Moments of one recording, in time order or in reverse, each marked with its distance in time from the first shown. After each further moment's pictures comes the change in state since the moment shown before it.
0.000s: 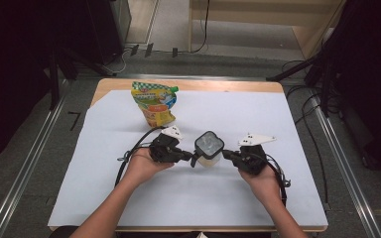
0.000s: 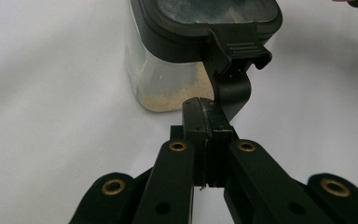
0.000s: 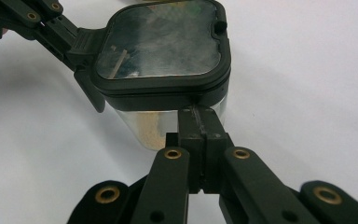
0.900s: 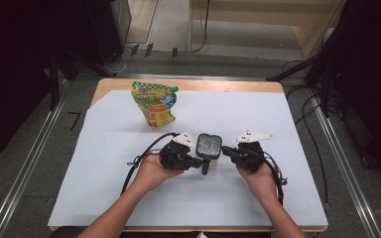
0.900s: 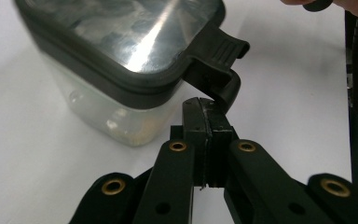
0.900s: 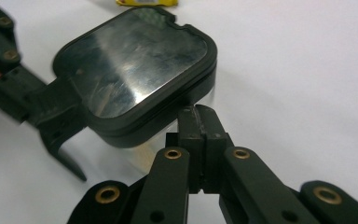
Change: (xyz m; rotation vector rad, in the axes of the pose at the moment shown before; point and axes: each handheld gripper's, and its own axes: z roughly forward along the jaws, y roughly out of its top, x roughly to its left) left arm -0.031 0.009 0.020 -0.002 -0.033 0.046; right arm -0.003 0.004 0.010 -0.012 -0.052 0.026
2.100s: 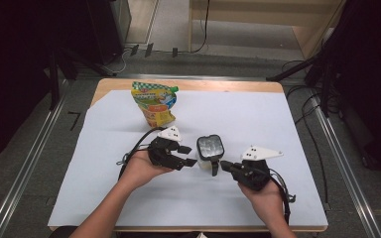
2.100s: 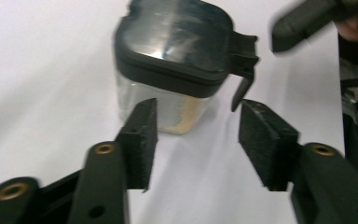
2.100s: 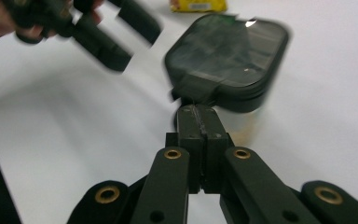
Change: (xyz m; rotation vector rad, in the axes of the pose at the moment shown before) left arm 0.014 -0.005 -0.038 -0.078 0.029 0.000; right arm 0.040 -0.015 -0.042 -0.036 0.092 0.002
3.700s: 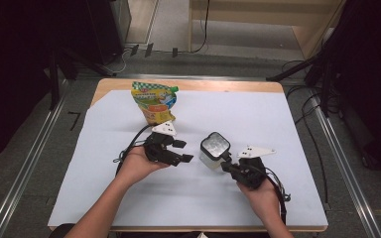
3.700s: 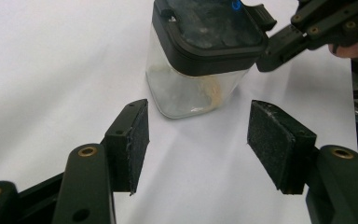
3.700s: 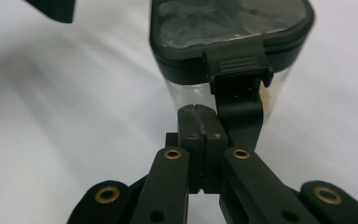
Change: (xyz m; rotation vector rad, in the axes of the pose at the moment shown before) left arm 0.013 -0.003 -0.004 -0.023 0.018 -0.029; right arm -0.017 -0.012 0.021 0.083 -0.043 0.056
